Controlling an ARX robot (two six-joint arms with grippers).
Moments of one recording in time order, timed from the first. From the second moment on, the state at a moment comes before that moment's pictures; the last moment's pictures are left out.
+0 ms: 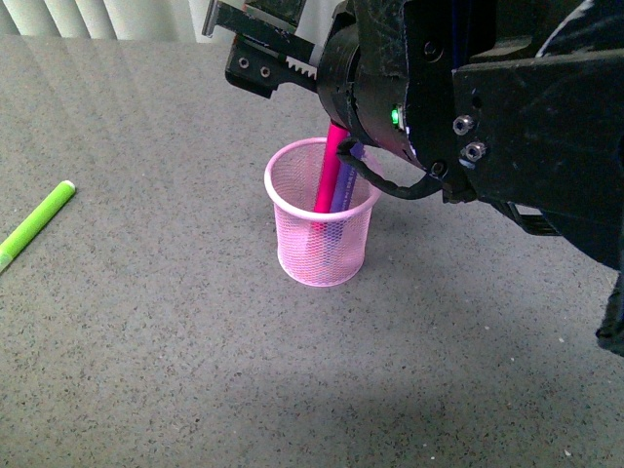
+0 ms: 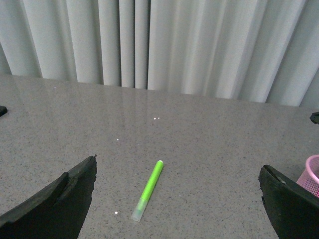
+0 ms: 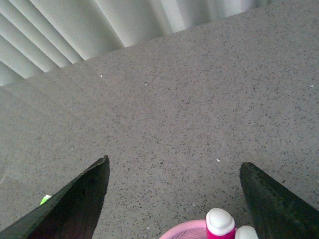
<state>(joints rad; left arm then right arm) 0.00 0.01 0.01 0.00 0.00 -0.01 0.52 1.90 0.93 0.63 0.39 0.58</state>
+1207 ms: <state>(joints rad) 0.00 0.01 0.01 0.00 0.00 -0.01 0.00 0.61 0.18 0.42 0.00 0.04</state>
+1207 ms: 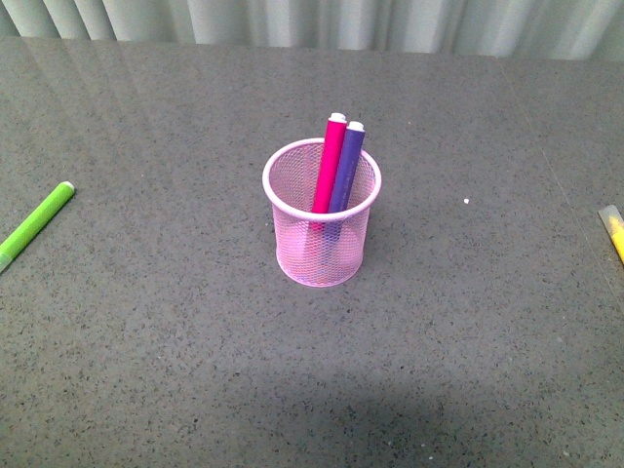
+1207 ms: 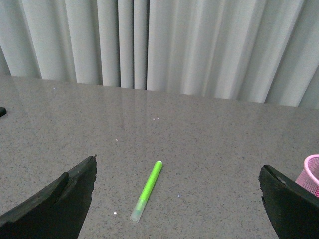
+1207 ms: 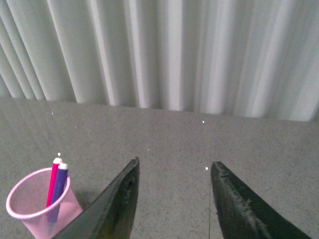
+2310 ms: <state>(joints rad) 0.00 0.01 0.01 0.00 0.00 -0.01 0.00 0.24 0.02 0.24 0.00 0.01</state>
